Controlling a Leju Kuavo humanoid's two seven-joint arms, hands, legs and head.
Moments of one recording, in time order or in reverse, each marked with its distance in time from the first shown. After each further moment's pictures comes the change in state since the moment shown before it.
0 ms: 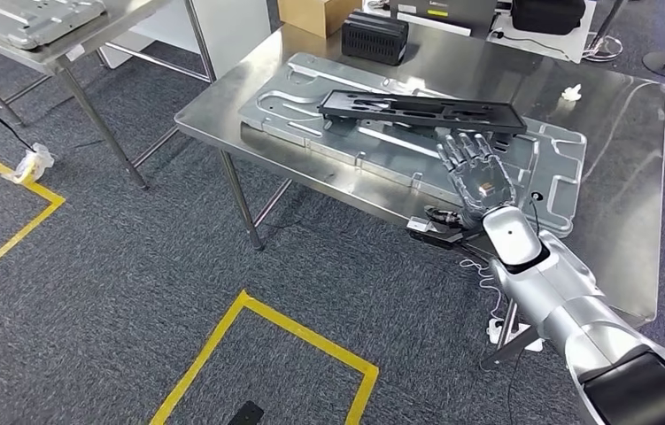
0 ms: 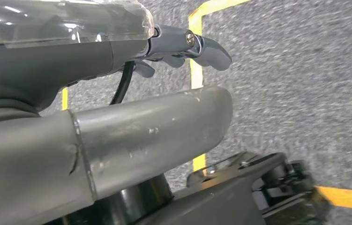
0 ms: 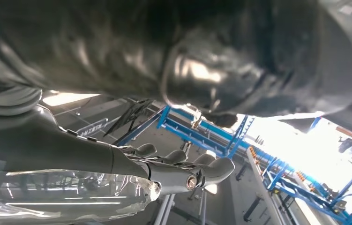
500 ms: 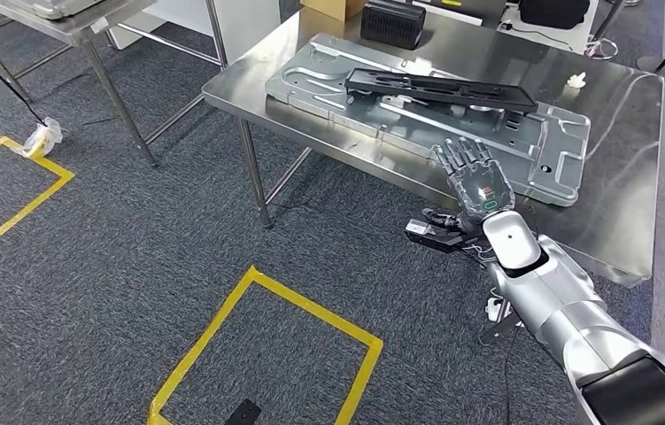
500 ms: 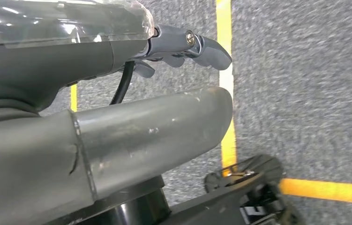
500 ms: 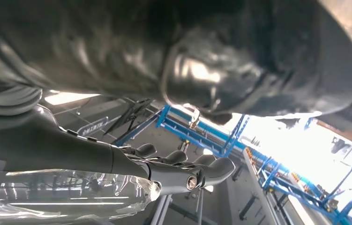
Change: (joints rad) left arm -0.001 0.000 0.001 0.000 -0.003 0.003 0.000; right arm 0.019 -0.011 -0.019 -0.003 -0.012 -0.004 -0.005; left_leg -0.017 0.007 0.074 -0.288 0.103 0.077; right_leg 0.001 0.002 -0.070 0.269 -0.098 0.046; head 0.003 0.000
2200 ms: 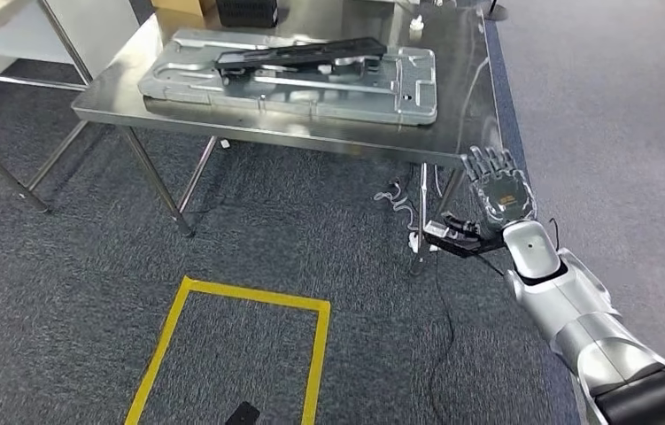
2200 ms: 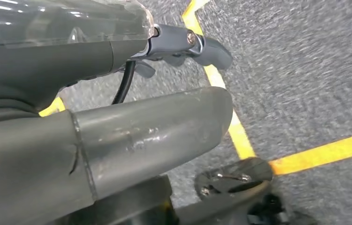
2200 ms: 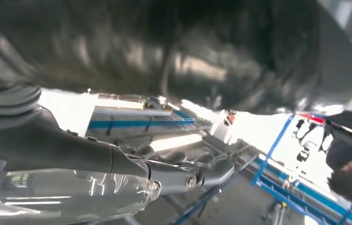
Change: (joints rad) left arm 0.014 0.013 0.002 0.000 -0.009 0.015 -0.005; right arm 0.048 -0.033 -0.065 -0.002 -0.034 -0.027 0.003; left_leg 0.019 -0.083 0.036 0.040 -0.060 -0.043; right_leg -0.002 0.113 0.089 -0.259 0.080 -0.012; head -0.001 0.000
